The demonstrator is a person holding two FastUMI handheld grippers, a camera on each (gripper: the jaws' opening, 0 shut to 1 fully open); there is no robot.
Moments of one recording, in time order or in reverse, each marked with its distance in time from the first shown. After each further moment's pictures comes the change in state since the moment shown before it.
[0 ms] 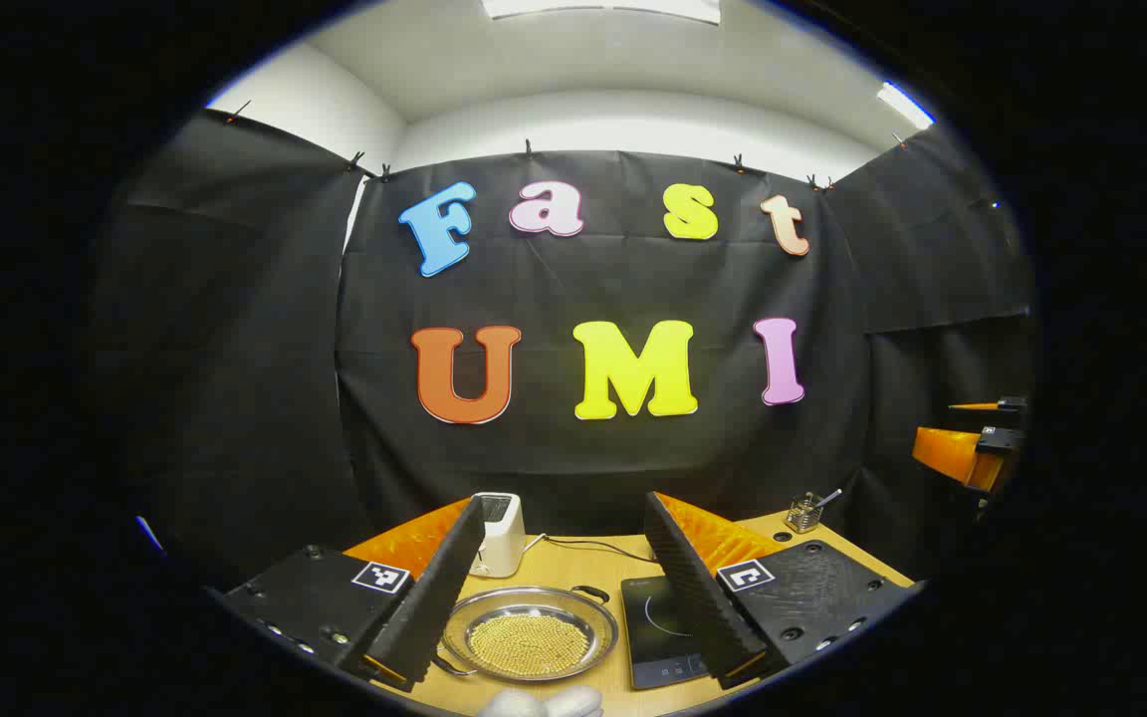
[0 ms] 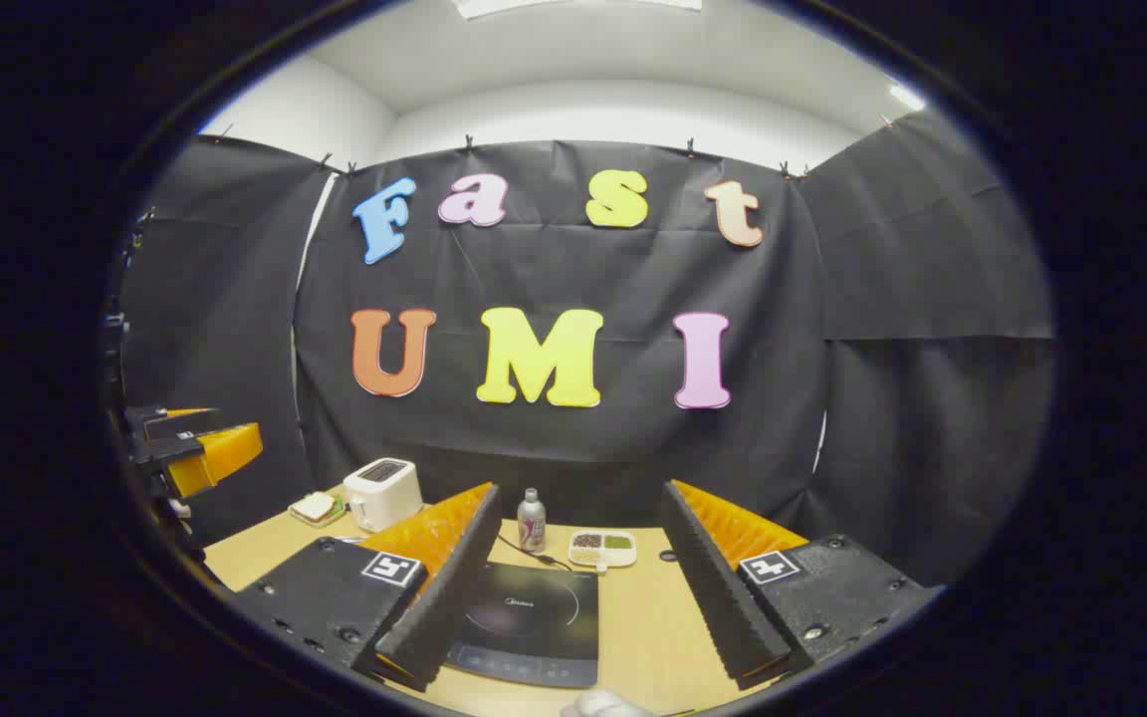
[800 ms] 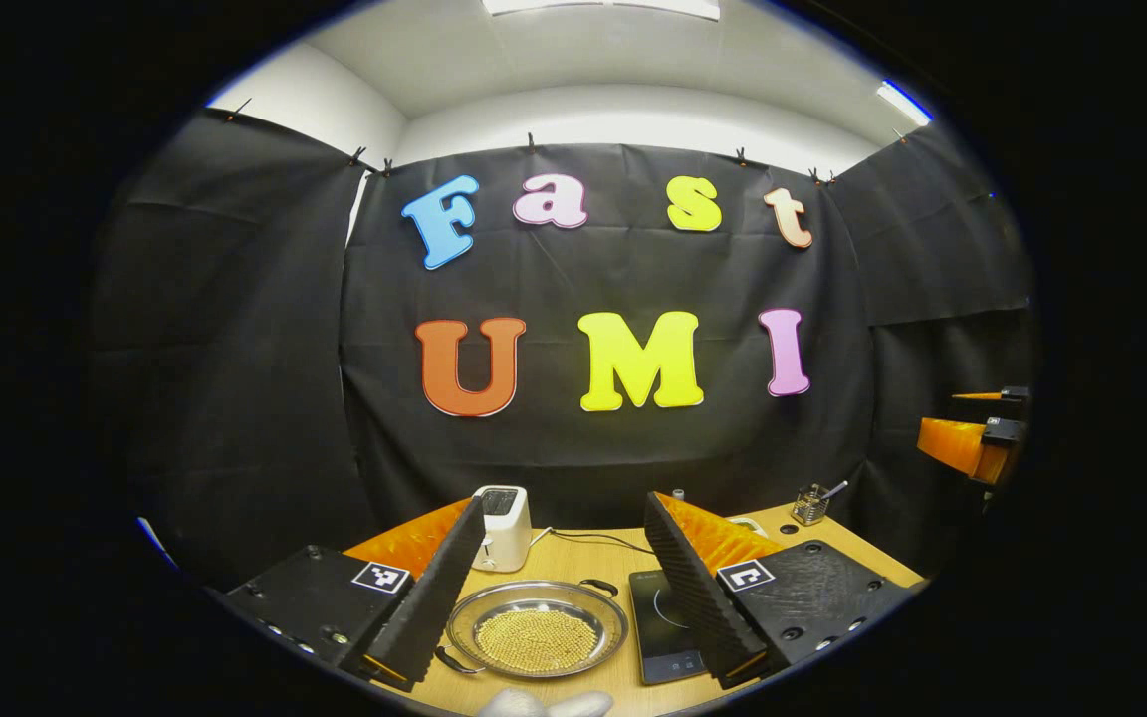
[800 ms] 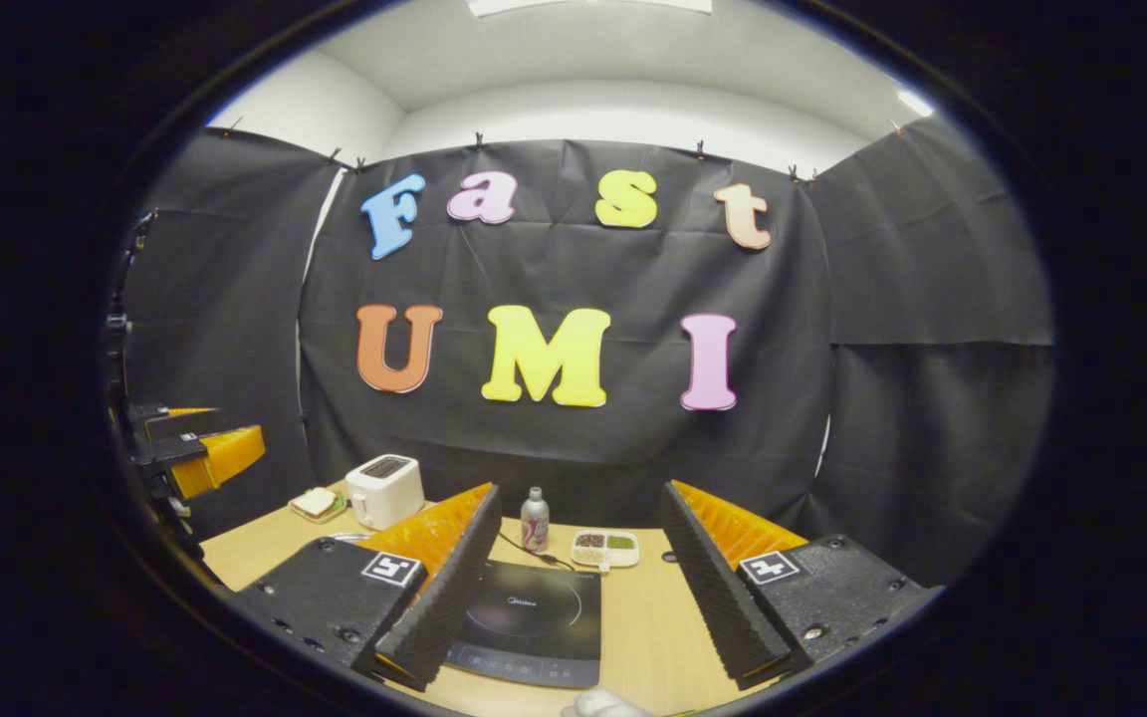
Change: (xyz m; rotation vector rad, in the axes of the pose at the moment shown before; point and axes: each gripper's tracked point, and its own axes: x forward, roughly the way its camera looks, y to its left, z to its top) left arm 0.007 0.010 -0.011 0.005 0.012 0.009; right arm 0.002 0.009 -0.007 -0.008 0.007 0.009
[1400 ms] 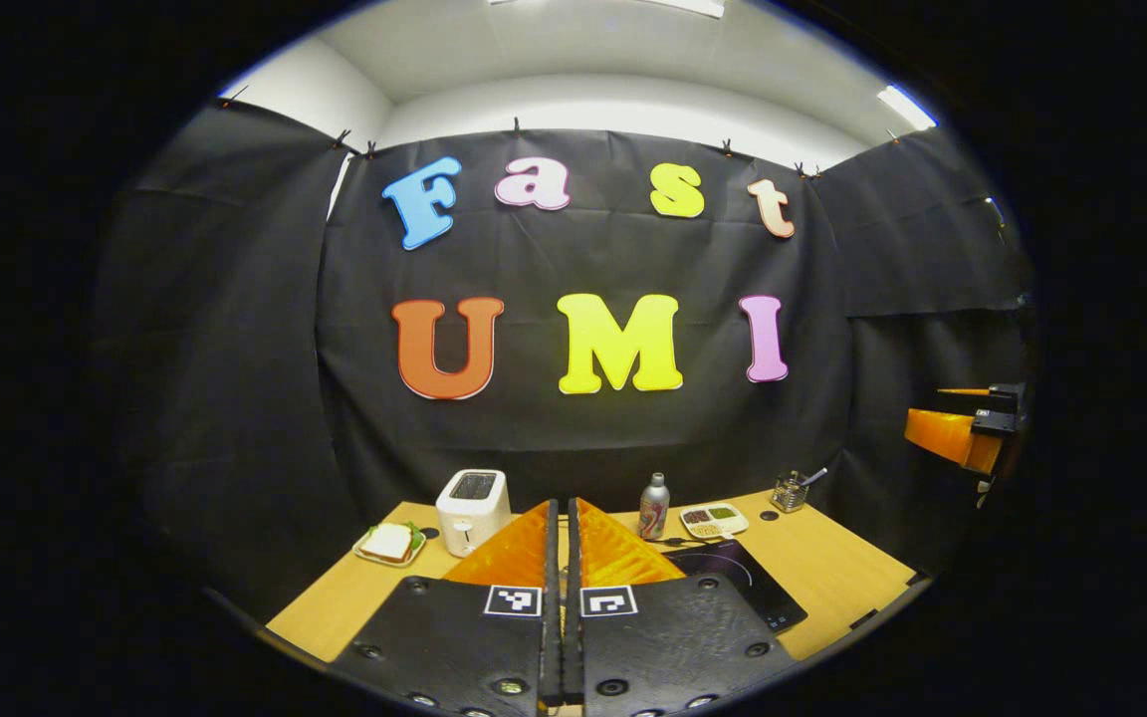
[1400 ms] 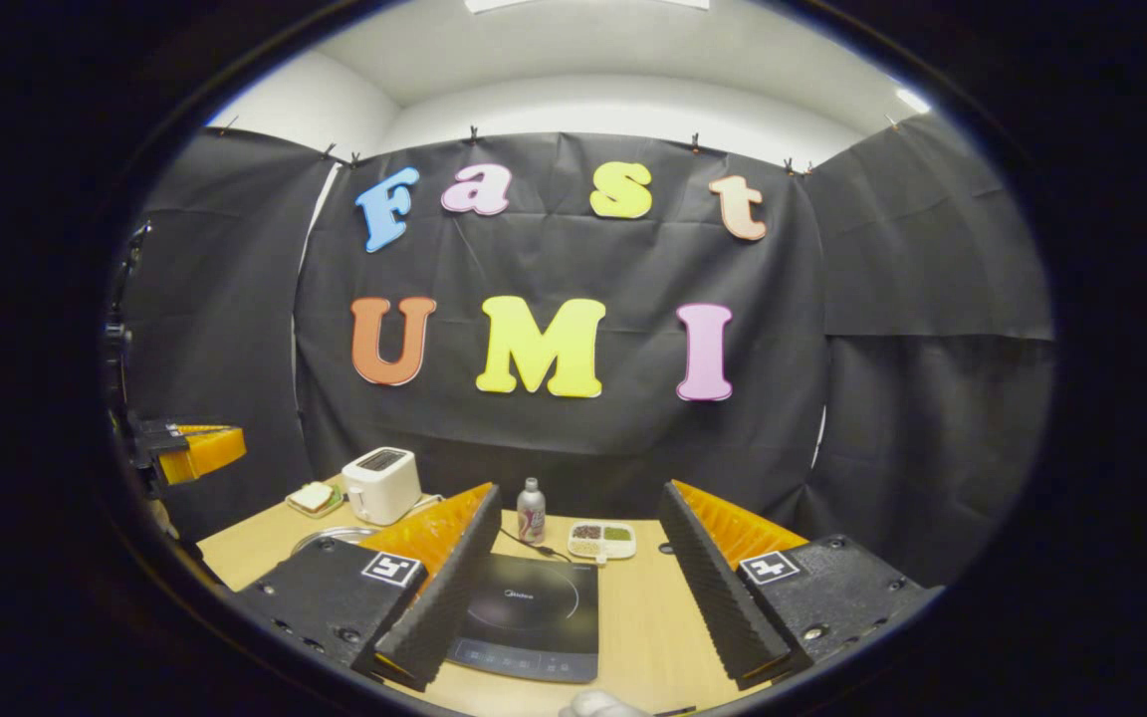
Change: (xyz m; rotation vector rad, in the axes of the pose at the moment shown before) left arm -0.003 -0.008 -0.035 -0.052 0.093 -0.107; right arm -0.001 -0.006 -0.011 0.008 0.028 -0.014
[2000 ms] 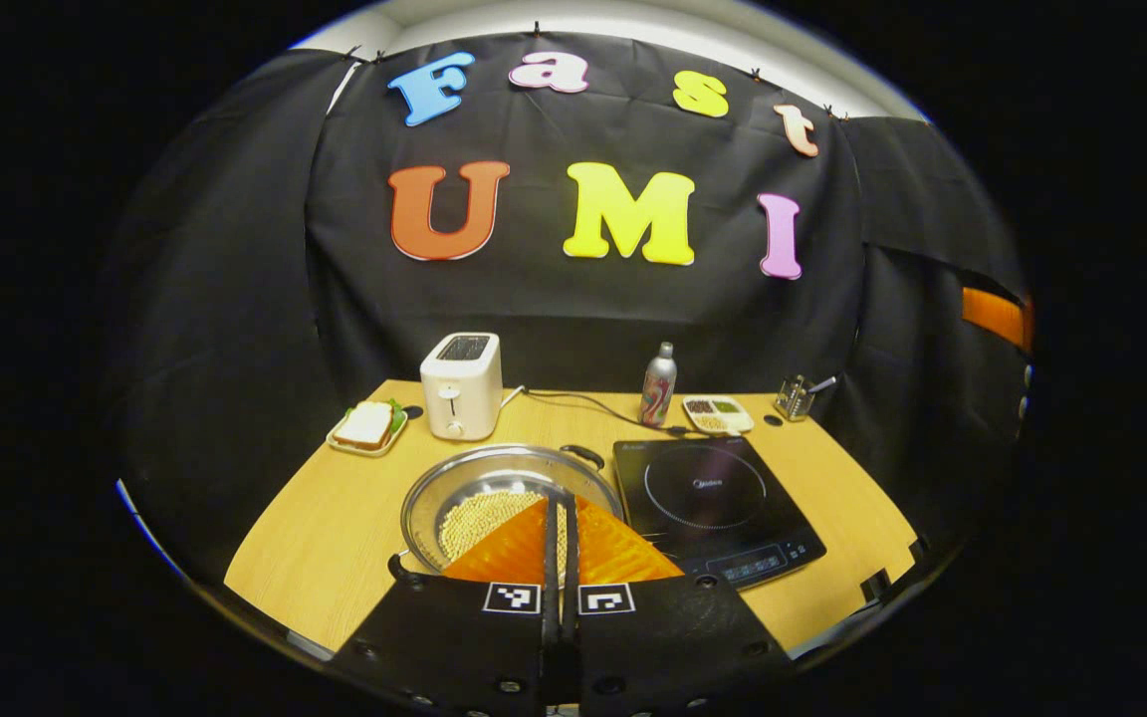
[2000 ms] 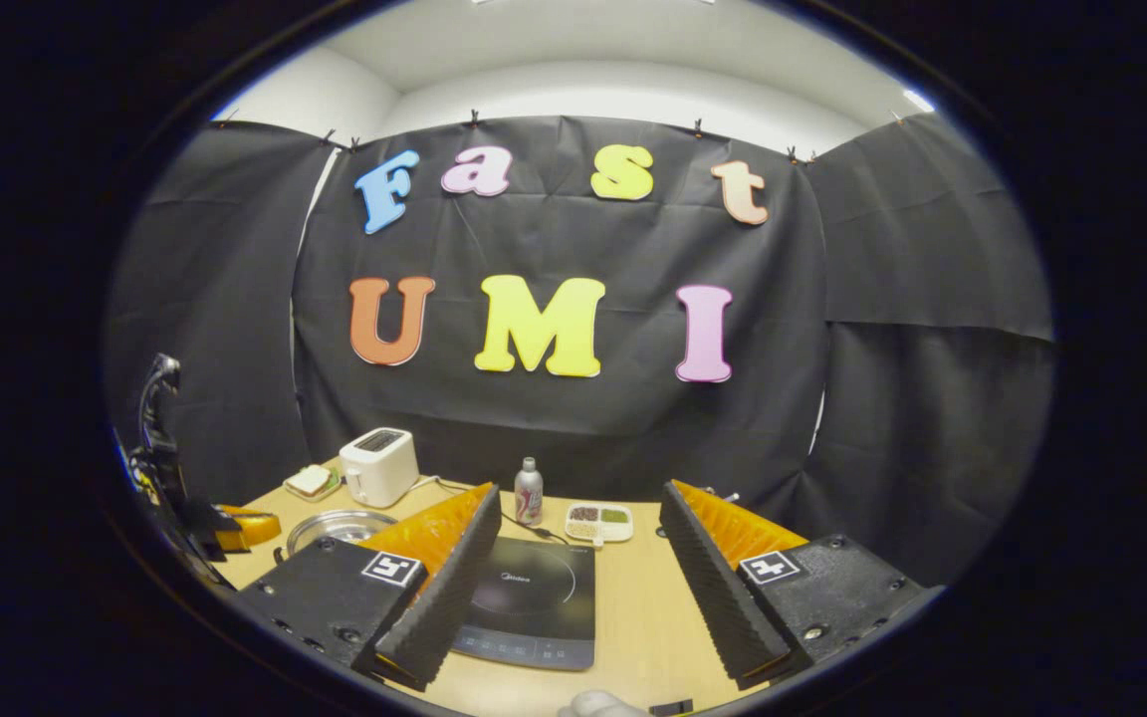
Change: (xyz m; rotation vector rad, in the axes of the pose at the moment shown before) left arm 0.006 0.021 -0.154 -0.033 0.356 0.007; right arm -0.001 0.001 -0.021 -0.022 0.068 -0.006
